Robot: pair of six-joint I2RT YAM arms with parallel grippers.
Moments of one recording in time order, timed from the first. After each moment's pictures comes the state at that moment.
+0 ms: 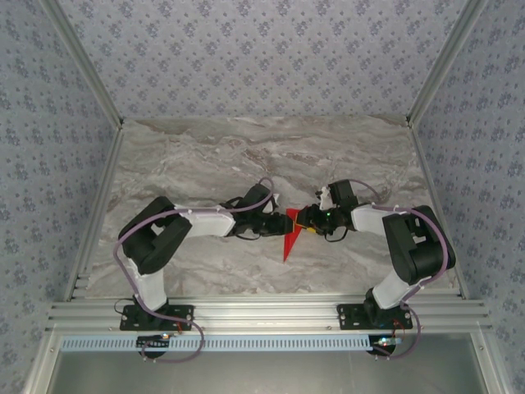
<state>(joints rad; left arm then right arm) -0.84 1.86 0.98 0.07 0.40 -0.82 0.30 1.62 0.66 -0.07 -0.62 0.62</state>
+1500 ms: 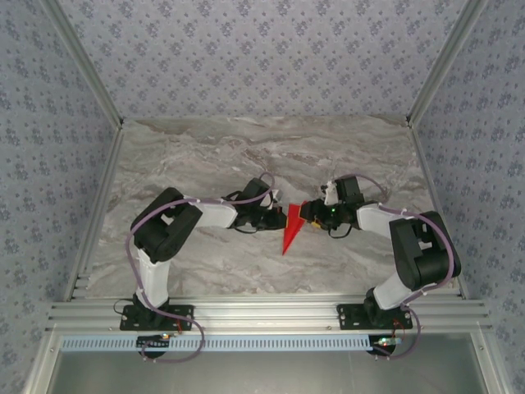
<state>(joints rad) -0.77 1.98 1.04 0.09 0.49 -0.72 0.26 1.56 0.67 -0.07 -0.62 0.59</state>
